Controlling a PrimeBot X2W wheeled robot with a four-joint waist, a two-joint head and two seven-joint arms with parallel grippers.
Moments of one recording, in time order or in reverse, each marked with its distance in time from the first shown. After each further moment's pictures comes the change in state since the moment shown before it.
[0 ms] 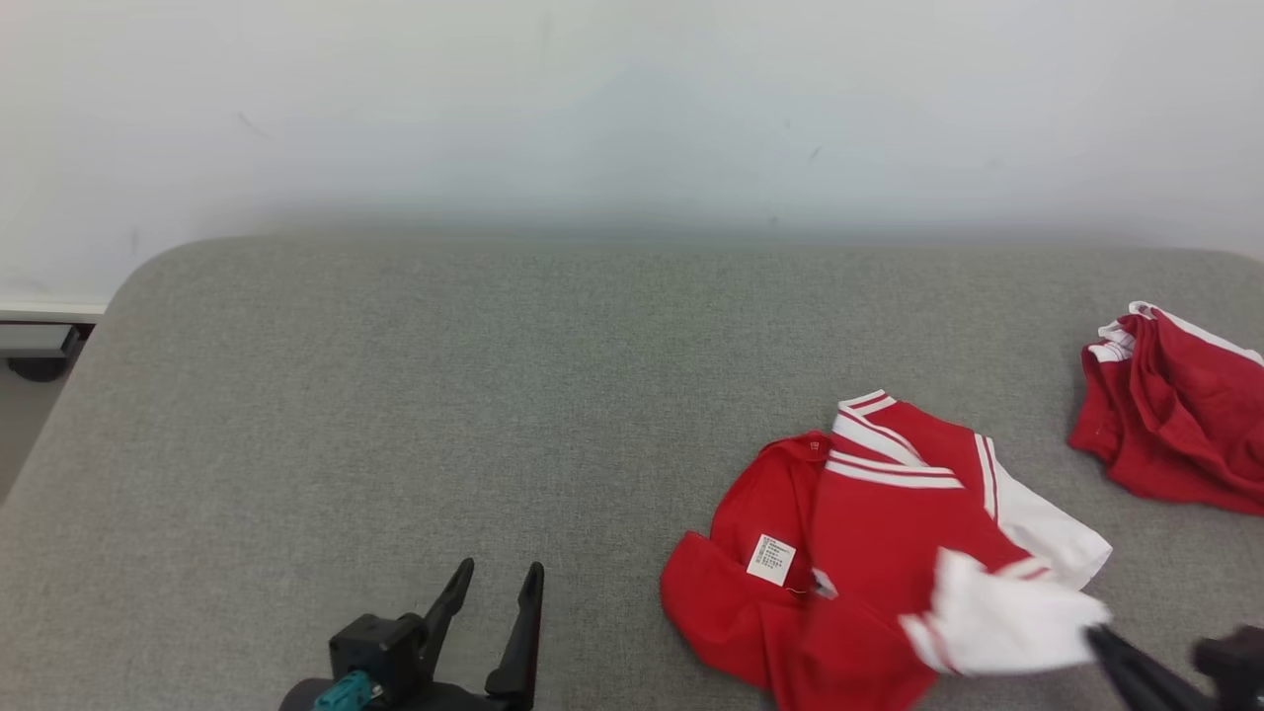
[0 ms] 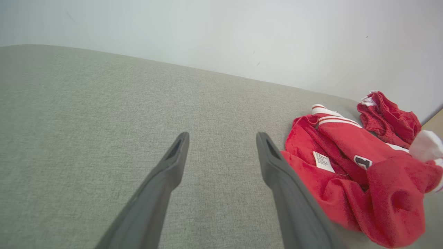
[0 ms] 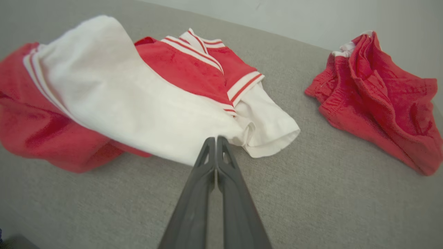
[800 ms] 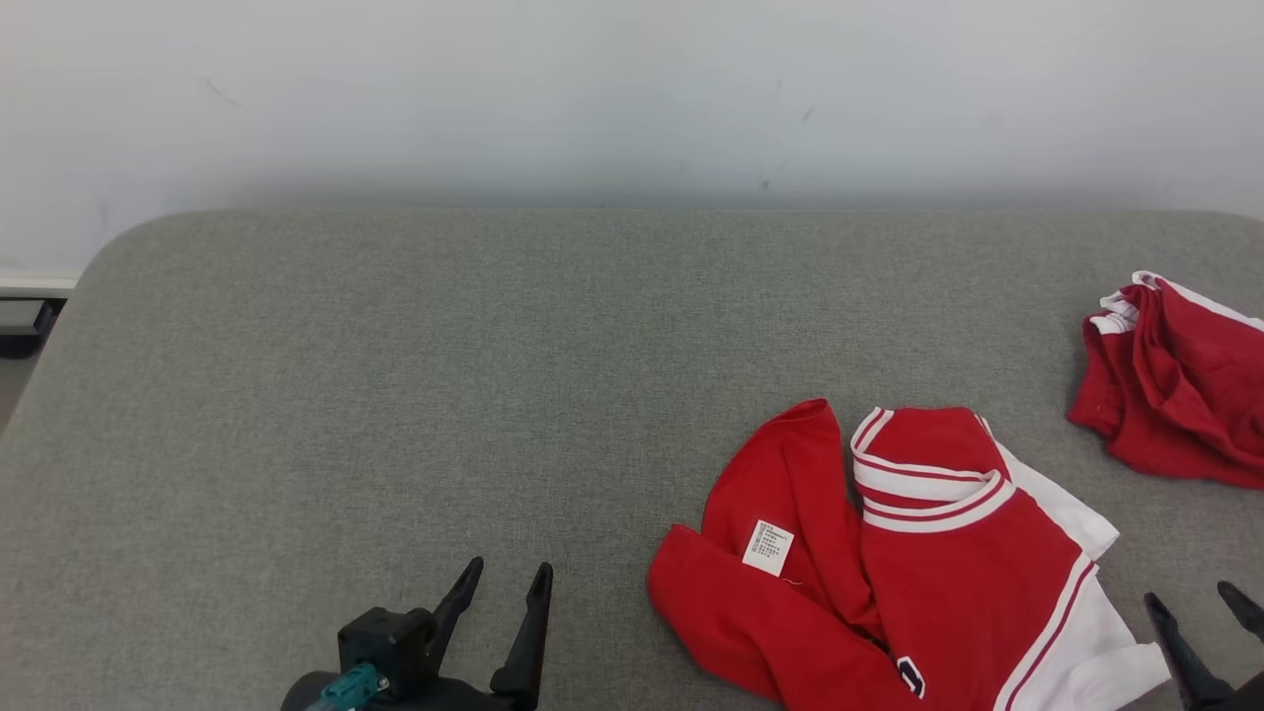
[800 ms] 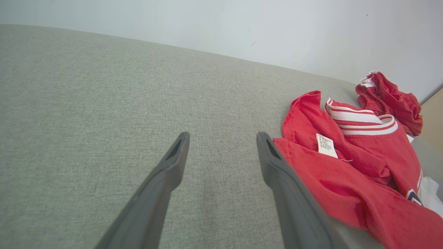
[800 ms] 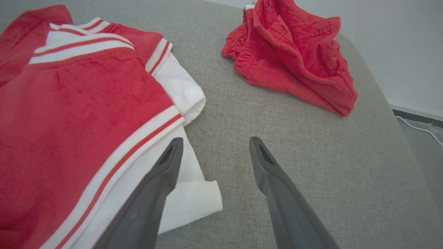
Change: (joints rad) left arm -0.008 -0.002 -0.021 -0.006 0.009 -0.010 0.034; right arm 0.035 -0.005 -0.140 0.160 0.040 -0.042 0.023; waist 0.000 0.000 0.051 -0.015
